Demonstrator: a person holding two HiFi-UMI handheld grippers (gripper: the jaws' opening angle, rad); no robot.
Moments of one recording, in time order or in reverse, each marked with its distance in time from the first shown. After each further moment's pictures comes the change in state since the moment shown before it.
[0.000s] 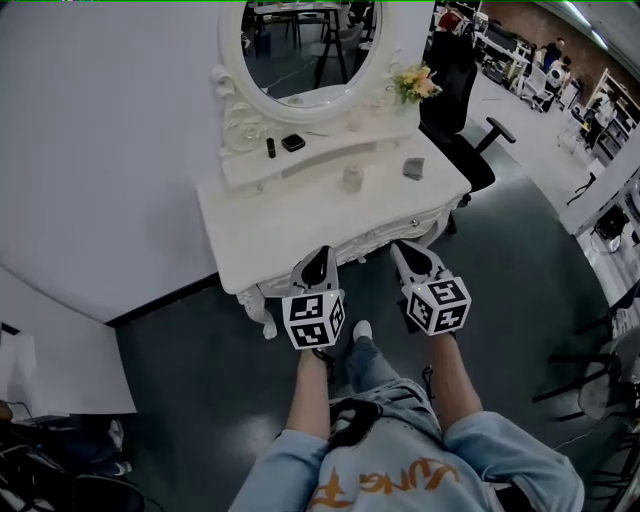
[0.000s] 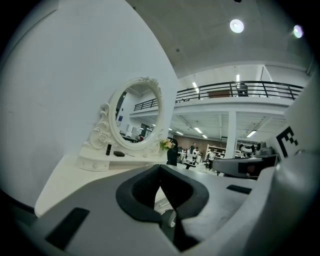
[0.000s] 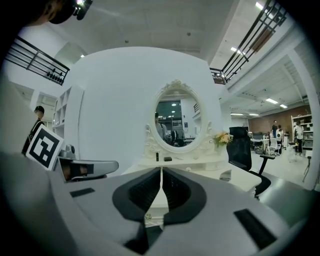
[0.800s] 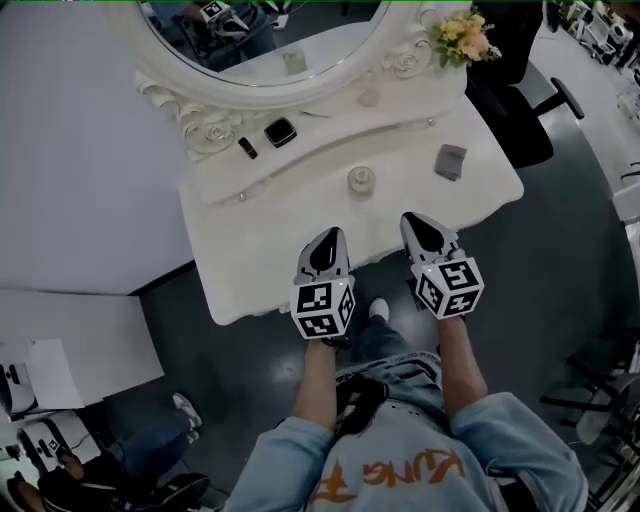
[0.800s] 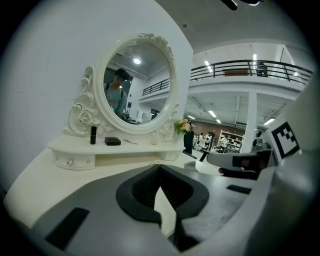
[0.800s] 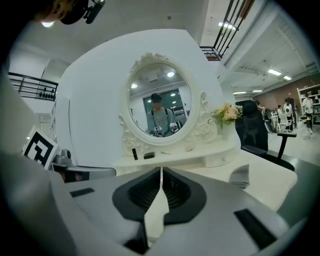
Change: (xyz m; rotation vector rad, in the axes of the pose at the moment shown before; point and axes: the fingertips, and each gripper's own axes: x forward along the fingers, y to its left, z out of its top) left arm 0.241 0.041 -0.038 -0.005 0.192 0.134; right arm 0.210 -0.171 -0.027 0.141 0.092 0.108
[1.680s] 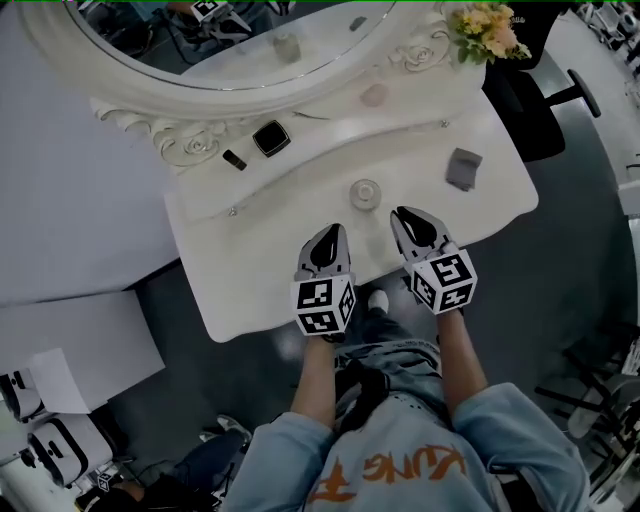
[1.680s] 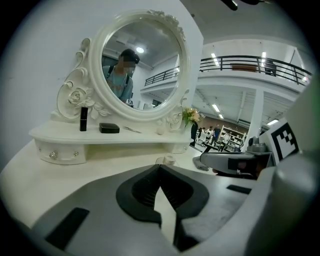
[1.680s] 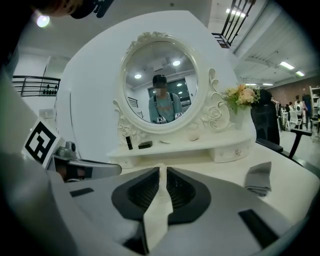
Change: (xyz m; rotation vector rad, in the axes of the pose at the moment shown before) left arm 0.078 0.034 -0.012 -0.035 0.114 0.003; right arm 0.089 -0.021 -0.020 -0.021 0.115 0.079
